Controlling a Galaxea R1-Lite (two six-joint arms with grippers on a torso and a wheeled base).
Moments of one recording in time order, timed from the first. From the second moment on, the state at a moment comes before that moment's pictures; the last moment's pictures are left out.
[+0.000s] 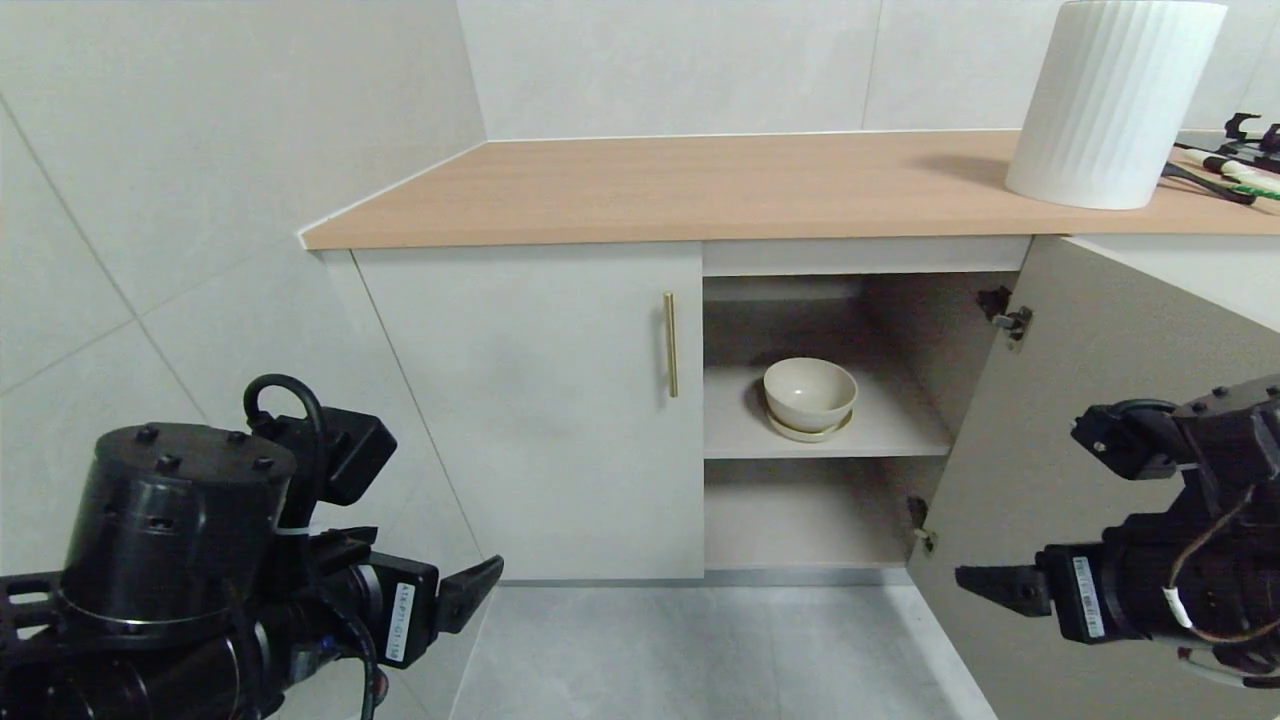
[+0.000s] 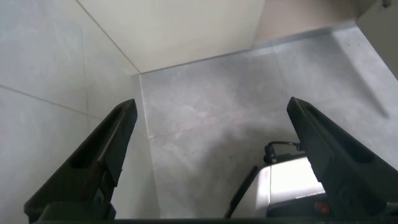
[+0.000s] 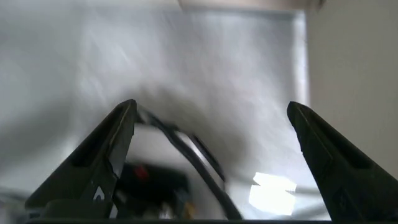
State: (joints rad) left arm -0.60 1.36 -0.59 -0.14 0.37 -0.19; right arm 0.51 1.36 -0.70 0.11 -0.15 0.32
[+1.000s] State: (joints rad) left arm -0.60 1.35 -0.58 -0.14 0.39 -0.16; right arm 0.57 1.08 -0.84 0.85 -0.15 0.01
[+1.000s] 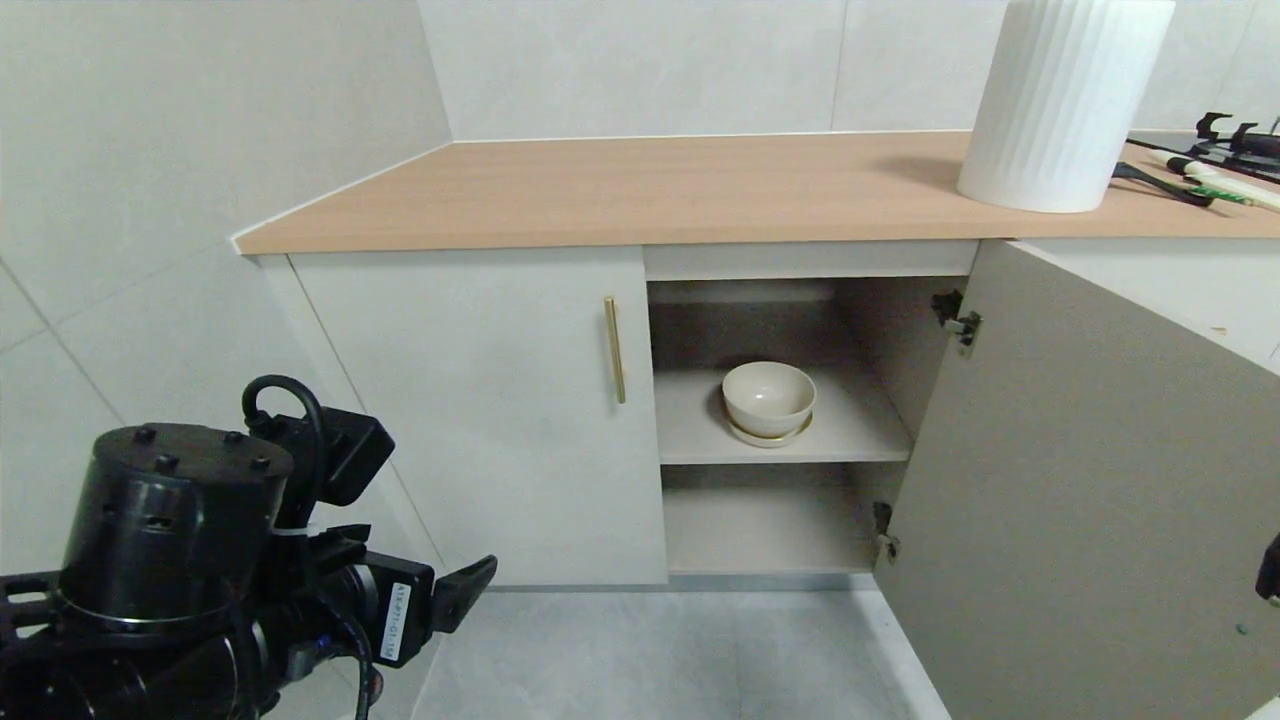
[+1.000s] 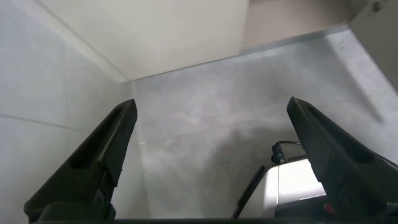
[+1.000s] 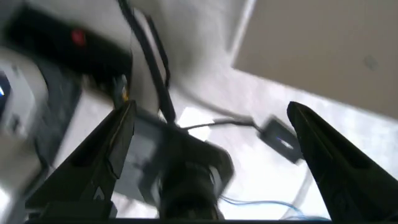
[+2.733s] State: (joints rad) left arm -0.60 1.36 -0.58 -0.14 0.39 -0.16; right arm -0.06 1.14 -0.91 0.71 -0.33 -0.09
